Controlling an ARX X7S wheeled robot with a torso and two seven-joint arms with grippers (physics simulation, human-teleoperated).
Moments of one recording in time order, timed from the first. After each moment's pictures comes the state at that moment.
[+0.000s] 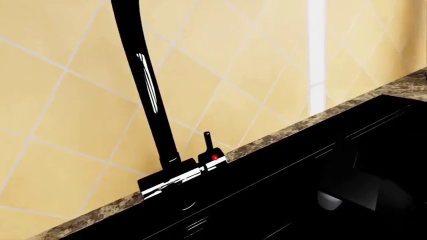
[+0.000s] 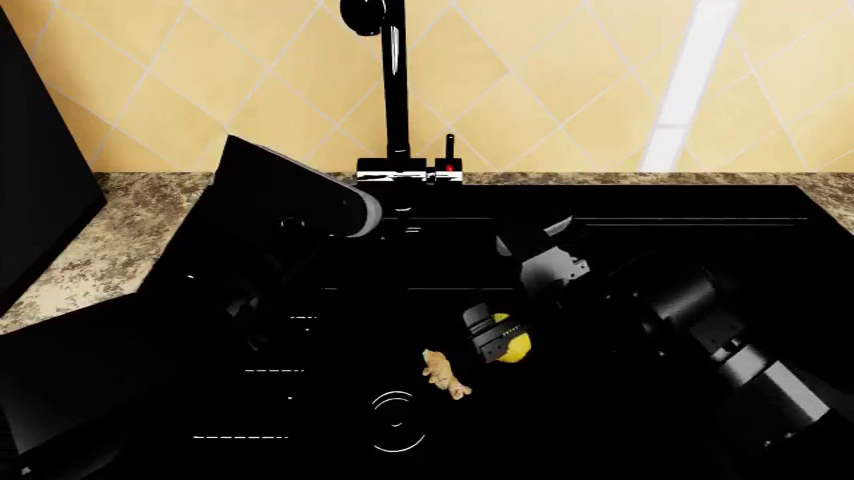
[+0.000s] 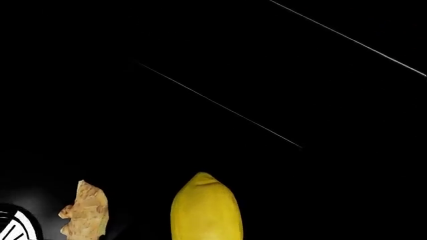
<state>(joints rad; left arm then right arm) -0.84 -0.37 0.20 0.64 -0.95 -1.32 -0.36 1.16 0.38 -0.92 0.40 0.99 1.08 0.17</state>
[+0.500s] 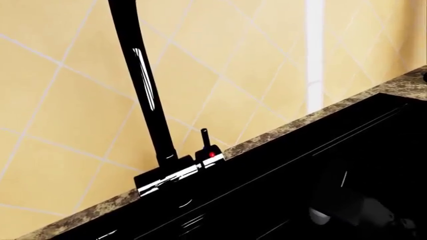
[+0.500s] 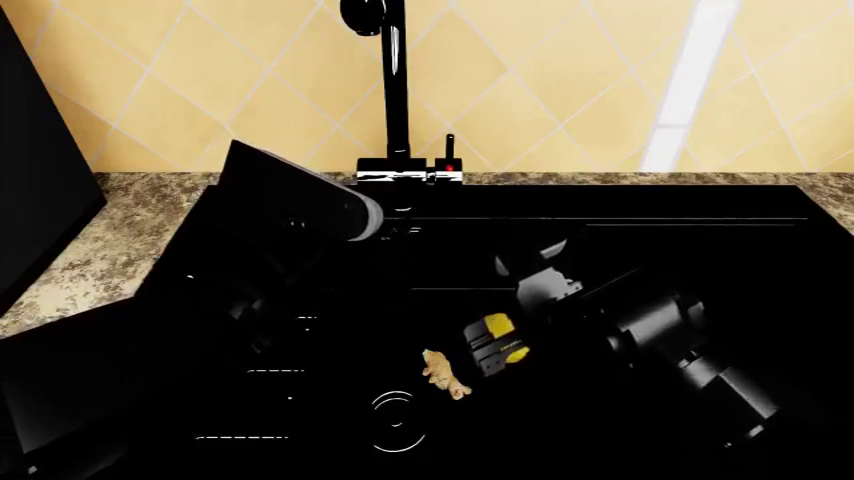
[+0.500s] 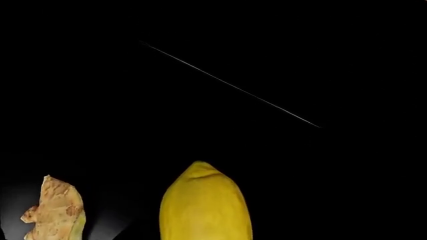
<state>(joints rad) -0.83 -0.38 0.21 0.63 -0.96 -1.30 -0.37 1.13 0.31 -0.98 0.62 0.90 0.95 0.06</state>
